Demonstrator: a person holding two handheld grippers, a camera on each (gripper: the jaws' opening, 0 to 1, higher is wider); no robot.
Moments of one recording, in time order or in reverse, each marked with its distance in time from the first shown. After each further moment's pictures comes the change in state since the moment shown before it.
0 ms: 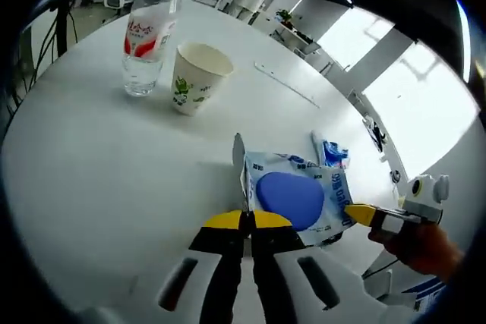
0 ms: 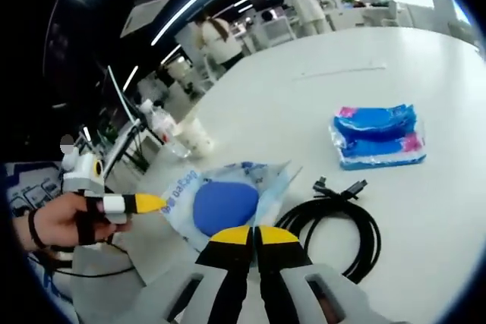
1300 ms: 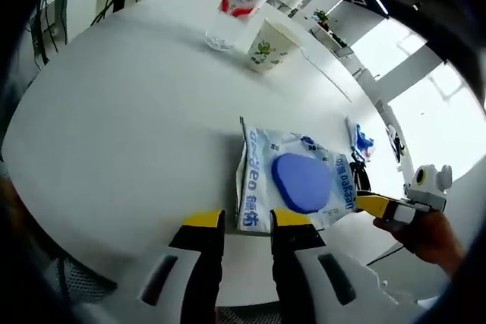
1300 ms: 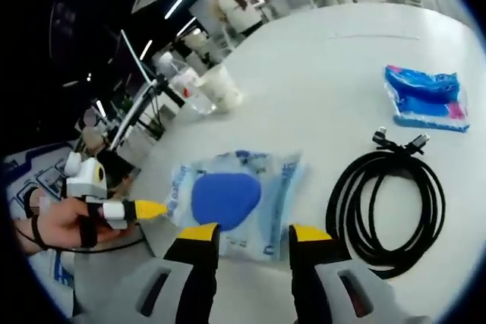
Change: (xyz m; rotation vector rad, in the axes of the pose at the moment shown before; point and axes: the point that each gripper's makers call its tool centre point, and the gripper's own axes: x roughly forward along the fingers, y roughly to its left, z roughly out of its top) left arm -0.054 0.064 -0.076 -0.124 0.068 0.135; right arm 0.024 0.048 -0.065 -0.035 0.196 0.102
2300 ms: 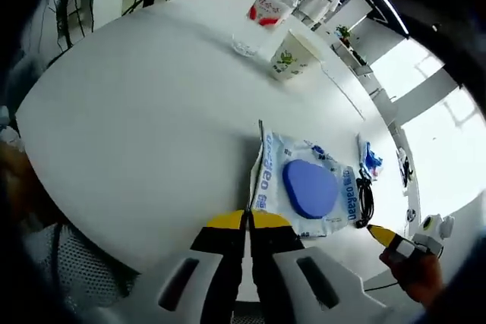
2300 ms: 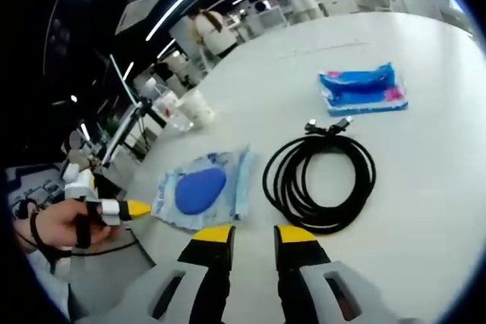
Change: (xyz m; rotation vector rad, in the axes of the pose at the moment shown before) left arm -0.013 0.013 0.001 -0.138 -0.080 0.066; right arm -0.053 -0.032 -0.019 0.064 -0.117 -0.079
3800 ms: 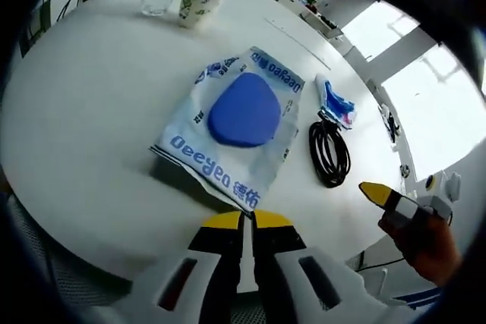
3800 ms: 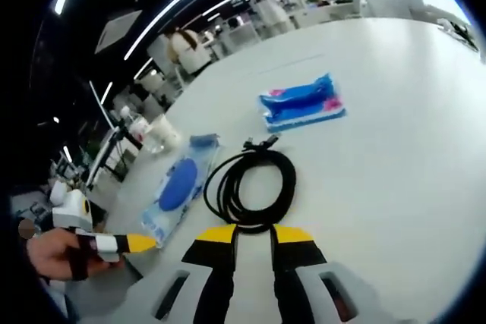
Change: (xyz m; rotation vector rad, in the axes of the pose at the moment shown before) left arm 0.030 -0.096 -0.082 0.198 0.144 -0.082; right arm -0.044 -0.061 0.005 0.088 -0.110 -0.137
